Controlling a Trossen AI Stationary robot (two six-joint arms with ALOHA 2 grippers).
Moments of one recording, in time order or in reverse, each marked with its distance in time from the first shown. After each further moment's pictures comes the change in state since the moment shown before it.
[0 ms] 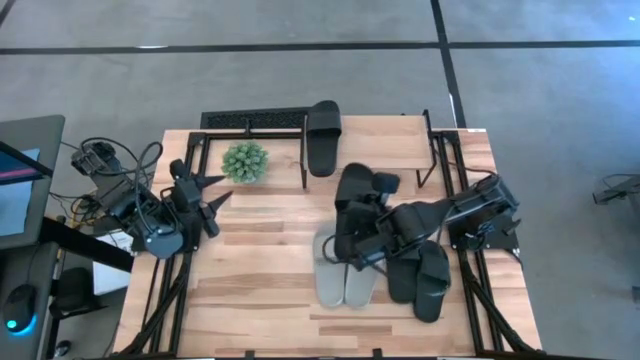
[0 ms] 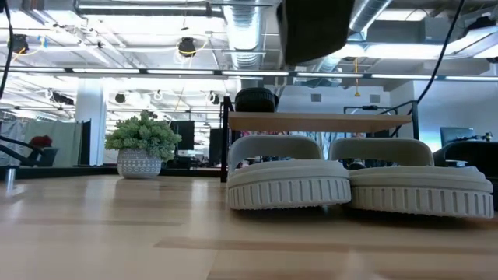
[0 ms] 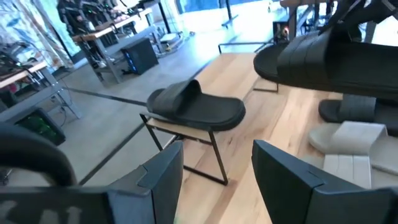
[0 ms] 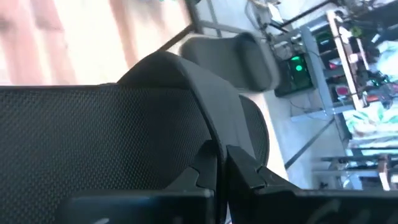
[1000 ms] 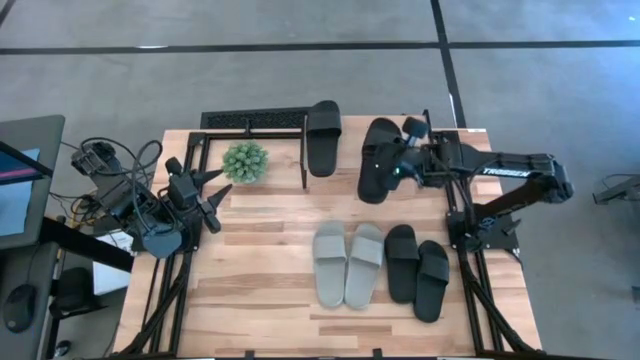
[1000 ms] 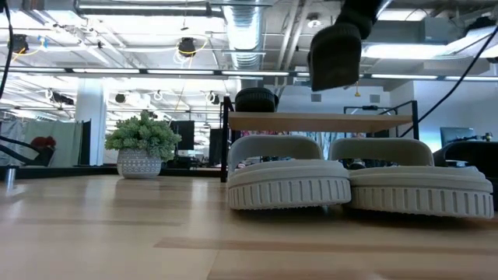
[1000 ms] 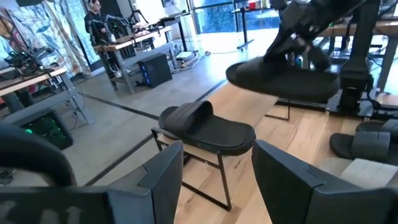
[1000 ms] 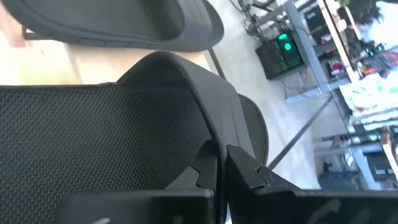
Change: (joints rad) left arm 0.000 0.001 0.000 0.074 -0.106 -0.008; right arm -0.495 -0.511 -0.610 0.627 -0.143 -0.602
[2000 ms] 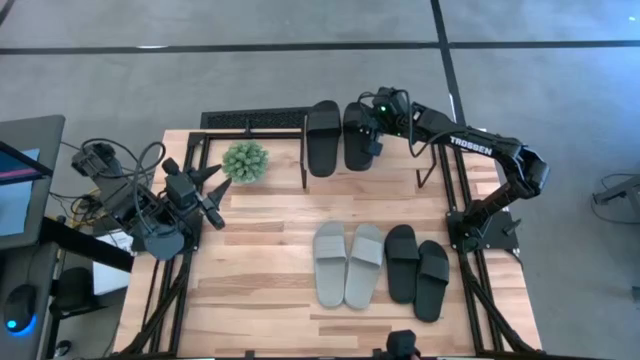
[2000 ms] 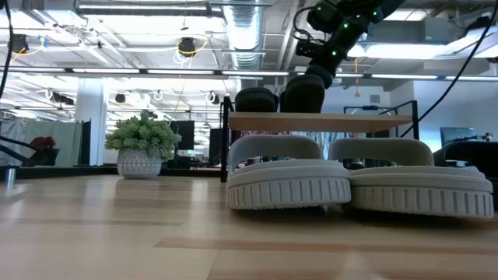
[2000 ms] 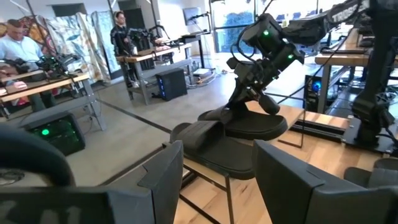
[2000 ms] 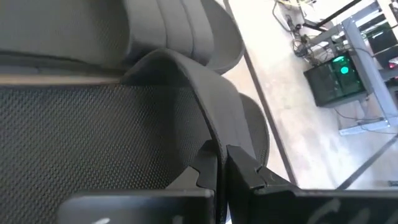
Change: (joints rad) left arm 0.016 0.025 0.000 0.068 -0.112 -0.027; right arm -0.485 0.209 -0.044 0.488 -0.577 -0.444
